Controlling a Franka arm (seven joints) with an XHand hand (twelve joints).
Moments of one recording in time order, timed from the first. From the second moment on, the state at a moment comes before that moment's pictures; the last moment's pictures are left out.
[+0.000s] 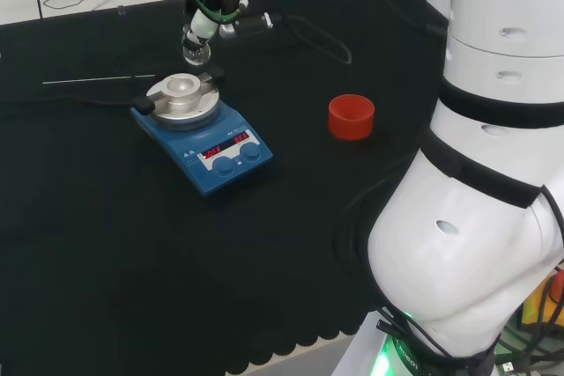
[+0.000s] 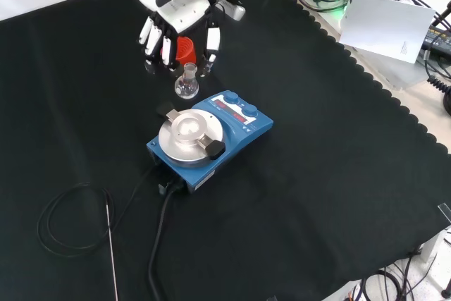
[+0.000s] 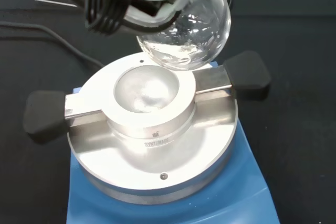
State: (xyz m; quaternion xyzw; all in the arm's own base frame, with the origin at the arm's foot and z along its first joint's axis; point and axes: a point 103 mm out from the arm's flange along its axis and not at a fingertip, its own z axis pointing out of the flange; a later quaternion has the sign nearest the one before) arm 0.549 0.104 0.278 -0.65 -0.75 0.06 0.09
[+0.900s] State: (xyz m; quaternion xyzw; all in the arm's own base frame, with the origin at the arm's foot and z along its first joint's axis) arm 0.559 0.122 0.253 -0.64 -0.76 0.07 0.11
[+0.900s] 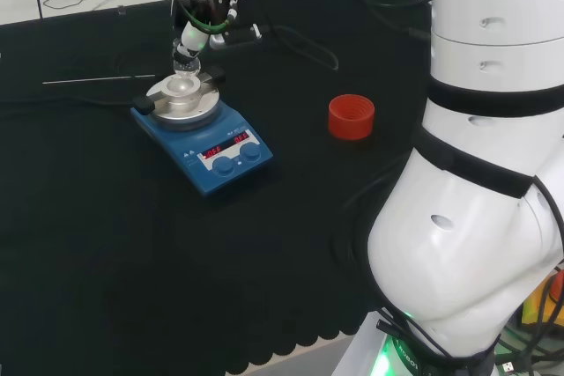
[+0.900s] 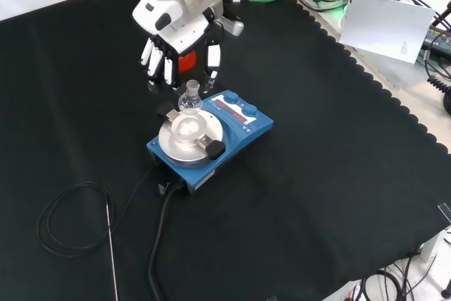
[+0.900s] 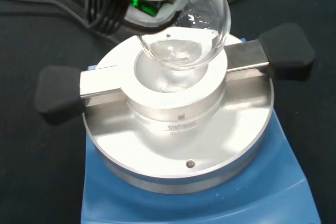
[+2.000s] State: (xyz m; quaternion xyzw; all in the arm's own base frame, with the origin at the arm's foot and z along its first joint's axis) arm 0.576 0.133 0.226 -0.63 -0.76 0.09 0.12
